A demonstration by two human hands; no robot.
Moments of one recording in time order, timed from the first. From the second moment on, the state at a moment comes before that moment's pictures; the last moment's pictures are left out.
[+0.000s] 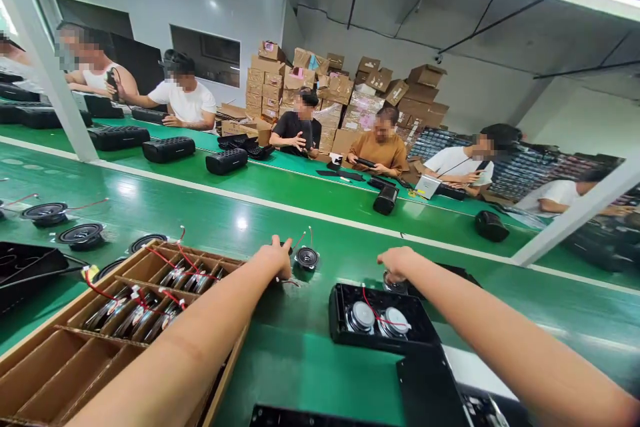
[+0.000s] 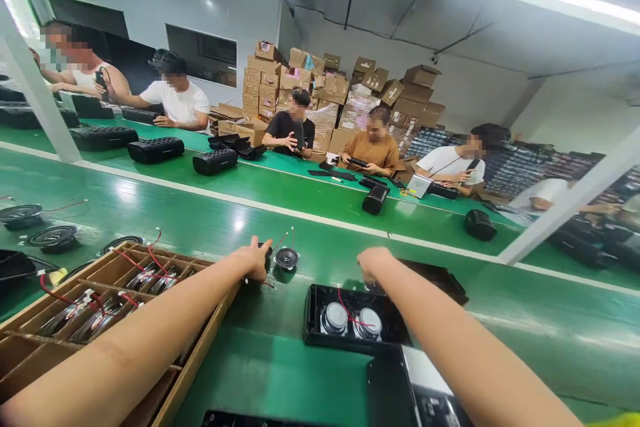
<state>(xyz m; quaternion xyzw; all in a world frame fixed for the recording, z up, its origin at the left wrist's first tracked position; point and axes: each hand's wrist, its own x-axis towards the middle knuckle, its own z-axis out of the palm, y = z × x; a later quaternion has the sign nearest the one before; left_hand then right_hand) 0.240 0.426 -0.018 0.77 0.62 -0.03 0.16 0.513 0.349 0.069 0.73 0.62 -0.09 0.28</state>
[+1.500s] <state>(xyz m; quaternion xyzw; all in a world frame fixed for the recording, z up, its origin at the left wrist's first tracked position) 0.258 0.334 0.108 0.84 0.54 0.11 0.01 0.429 0.300 0.161 0.65 0.75 0.08 0.09</state>
